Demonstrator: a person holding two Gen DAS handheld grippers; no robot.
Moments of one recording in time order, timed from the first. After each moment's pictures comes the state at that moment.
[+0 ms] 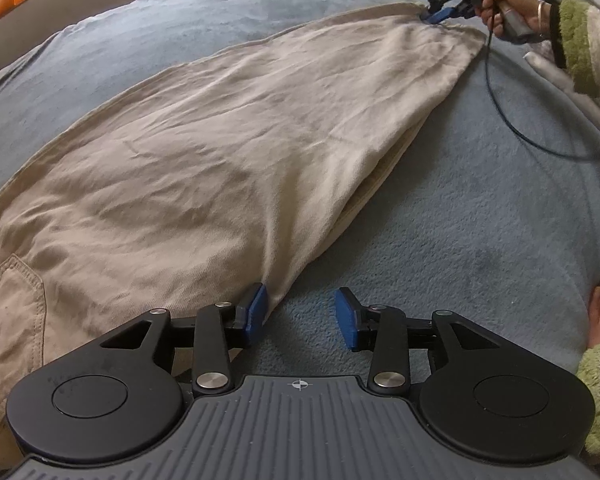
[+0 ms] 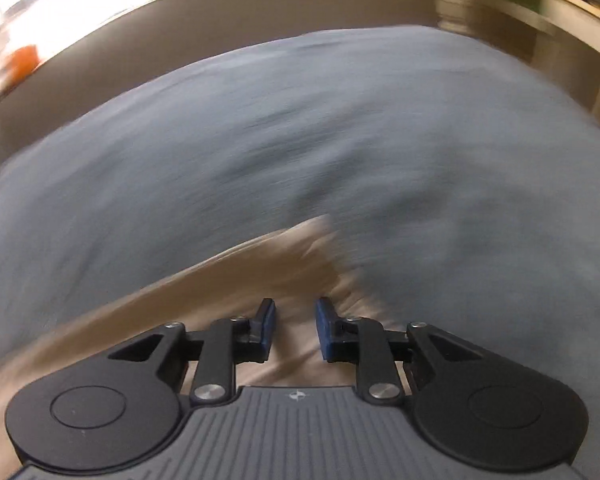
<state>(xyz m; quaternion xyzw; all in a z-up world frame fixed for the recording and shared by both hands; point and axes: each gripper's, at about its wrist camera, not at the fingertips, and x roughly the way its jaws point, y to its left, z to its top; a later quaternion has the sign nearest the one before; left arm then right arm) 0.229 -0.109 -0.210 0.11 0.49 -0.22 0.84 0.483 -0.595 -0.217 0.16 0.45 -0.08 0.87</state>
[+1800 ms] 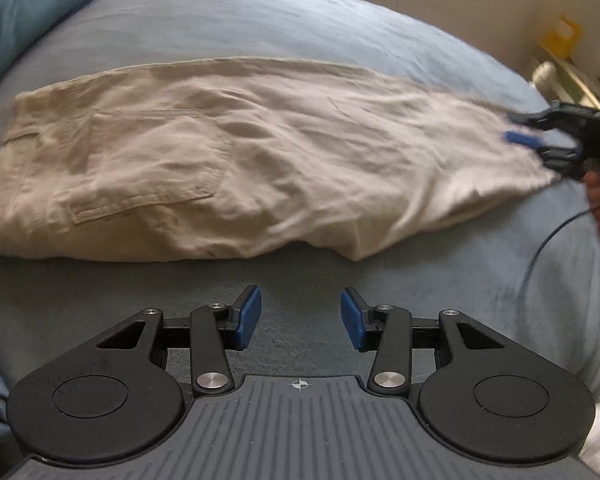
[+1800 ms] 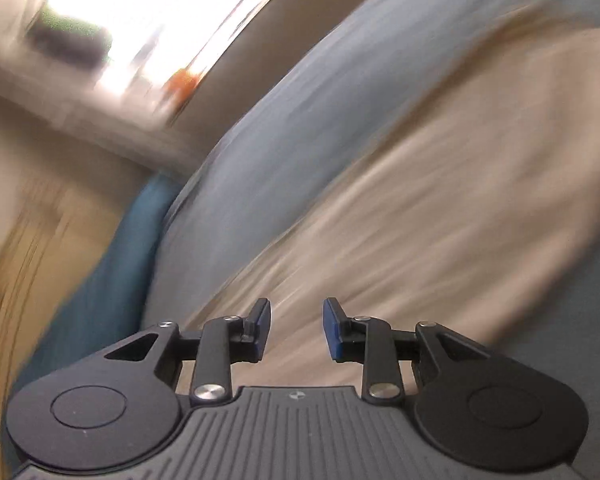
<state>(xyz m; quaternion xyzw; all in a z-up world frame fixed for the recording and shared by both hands) 0.164 0.008 -0.175 -0.11 0.49 -0.05 0.86 0.358 -0.384 -0.197 0.36 0.44 0.22 0.80</state>
